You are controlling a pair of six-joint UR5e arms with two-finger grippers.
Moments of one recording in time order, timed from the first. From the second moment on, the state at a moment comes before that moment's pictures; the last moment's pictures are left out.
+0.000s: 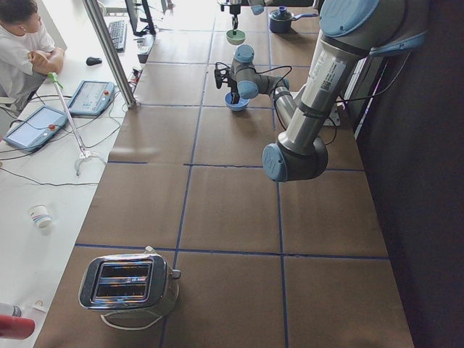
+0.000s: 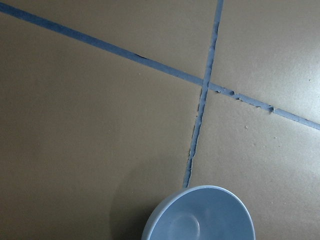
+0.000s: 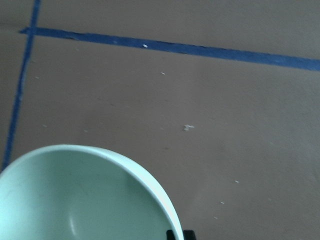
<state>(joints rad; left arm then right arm) -0.54 -2.12 -1.84 -1.93 -1.83 -1.58 1.17 -1.70 1.62 -0.83 2.44 0.55</state>
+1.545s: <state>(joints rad) -0.65 -2.02 -2.06 -1.93 -1.84 -1.62 0.49 -1.05 1.74 -1.16 1.90 1.56</state>
